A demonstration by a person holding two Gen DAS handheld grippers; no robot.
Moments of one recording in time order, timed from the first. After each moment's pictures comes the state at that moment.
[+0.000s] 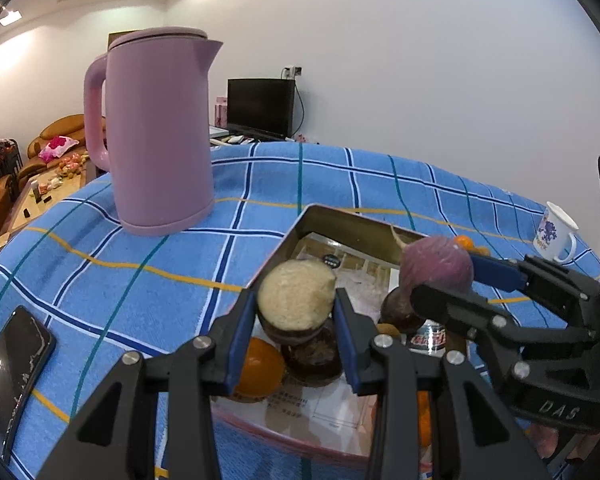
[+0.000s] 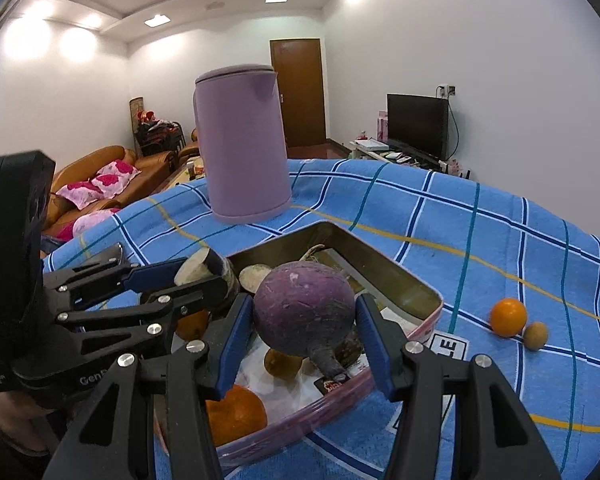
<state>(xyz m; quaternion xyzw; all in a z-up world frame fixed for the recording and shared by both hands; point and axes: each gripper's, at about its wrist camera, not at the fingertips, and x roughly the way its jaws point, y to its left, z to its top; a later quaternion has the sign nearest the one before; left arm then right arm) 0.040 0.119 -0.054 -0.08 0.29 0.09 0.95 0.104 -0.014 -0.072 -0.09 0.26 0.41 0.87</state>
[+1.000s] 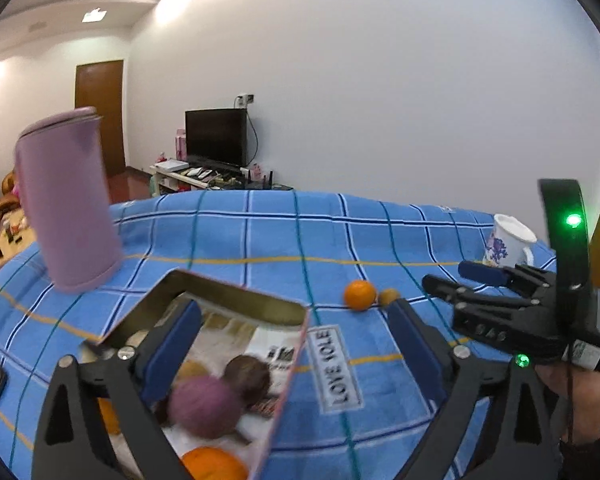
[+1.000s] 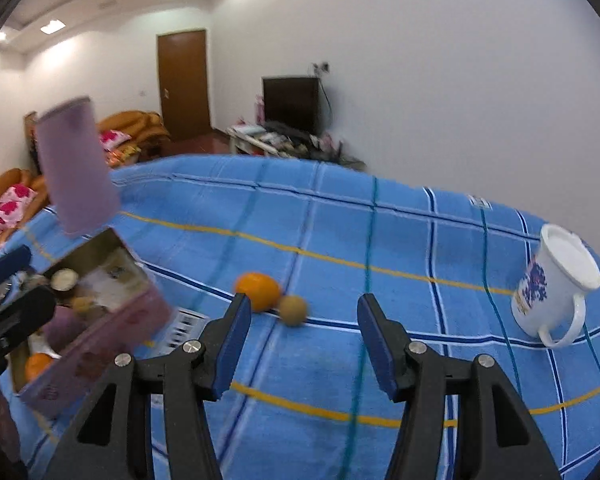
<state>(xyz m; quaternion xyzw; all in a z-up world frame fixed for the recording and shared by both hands) 0.088 0.001 -0.014 -0.05 0.25 0.04 0.97 0.193 -0.156 -0.059 -0.08 0.31 0.20 0.93</state>
